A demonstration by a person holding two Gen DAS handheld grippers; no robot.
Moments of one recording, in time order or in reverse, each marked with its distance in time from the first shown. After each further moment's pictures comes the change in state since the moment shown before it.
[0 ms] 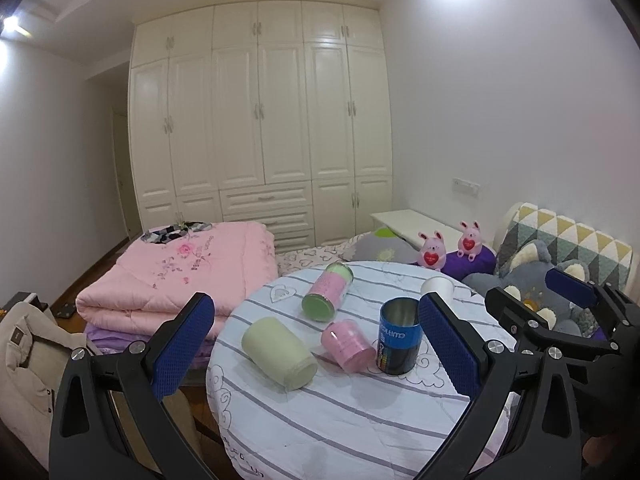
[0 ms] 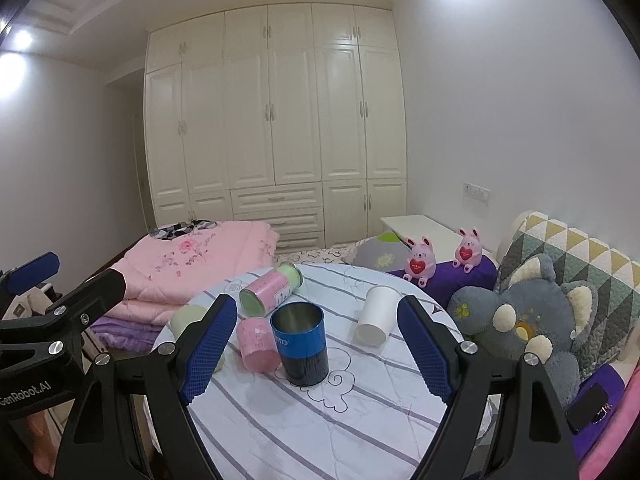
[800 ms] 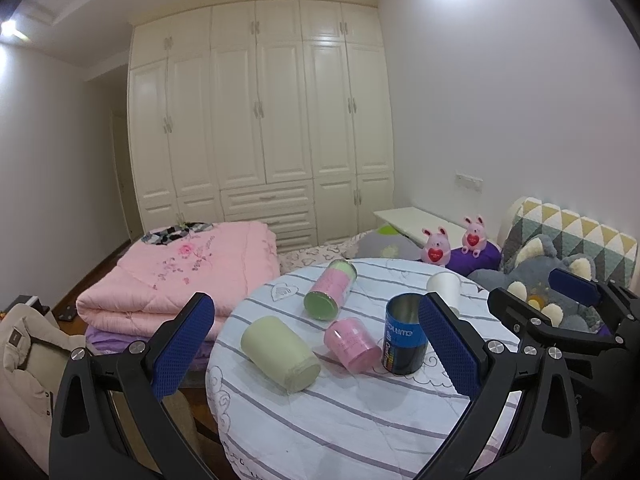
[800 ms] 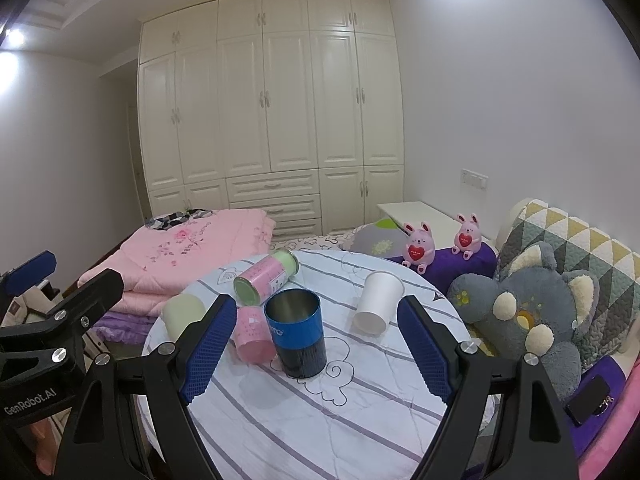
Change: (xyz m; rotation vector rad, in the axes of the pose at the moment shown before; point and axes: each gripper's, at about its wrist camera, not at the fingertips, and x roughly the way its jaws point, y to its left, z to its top) left arm 0.017 -0.004 -0.007 0.020 -0.006 0.012; right arm 0.015 -0.004 -0.003 0.012 0.046 -0.010
